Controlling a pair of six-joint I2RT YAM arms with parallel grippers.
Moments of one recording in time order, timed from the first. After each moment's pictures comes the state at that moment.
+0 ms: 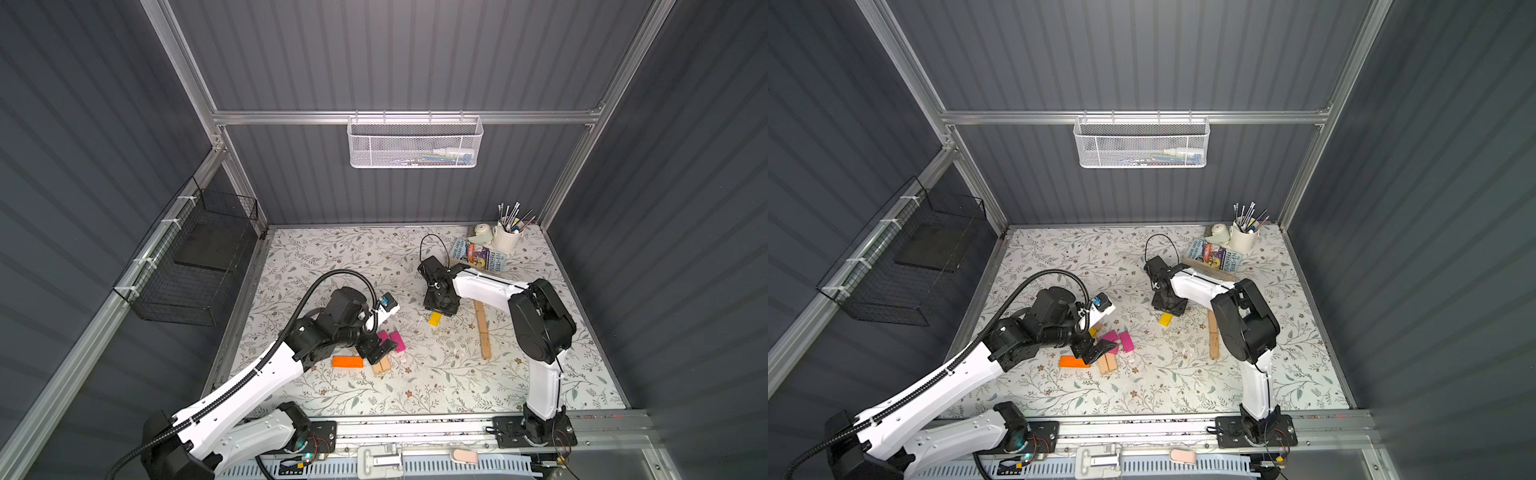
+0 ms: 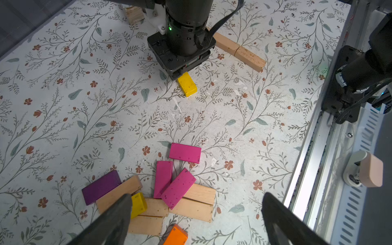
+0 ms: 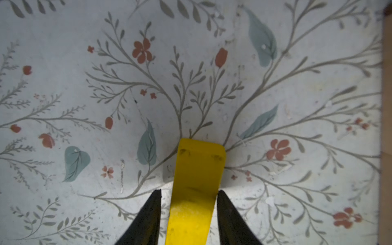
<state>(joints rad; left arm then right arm) -0.78 1.03 0.90 -0.67 0.21 0.20 0.60 1.99 1.38 -0.75 0.13 0.90</state>
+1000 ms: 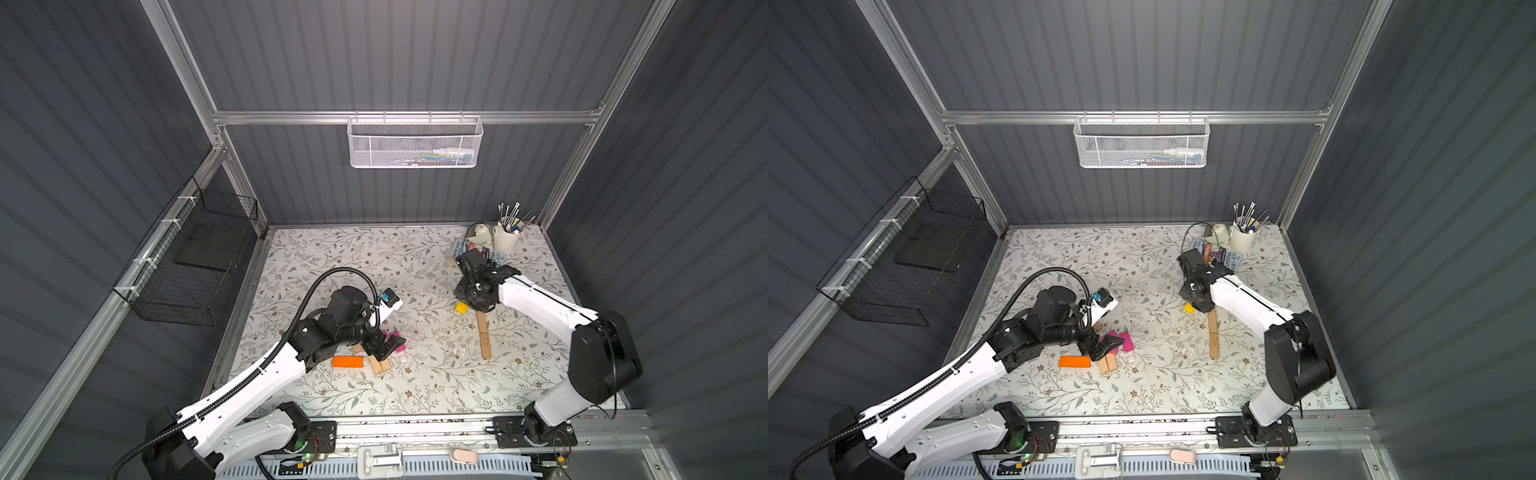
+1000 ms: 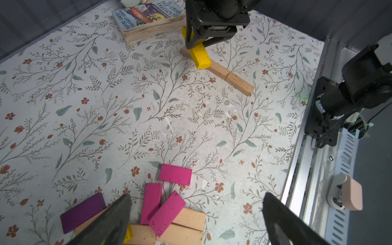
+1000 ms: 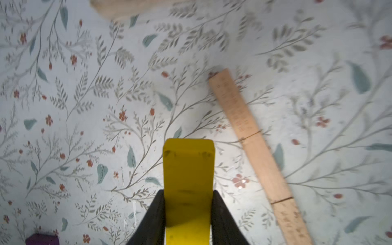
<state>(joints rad) -0.78 1.04 0.86 -0.49 0.29 0.11 0.41 1.54 1.12 -0.72 0.22 0.99</state>
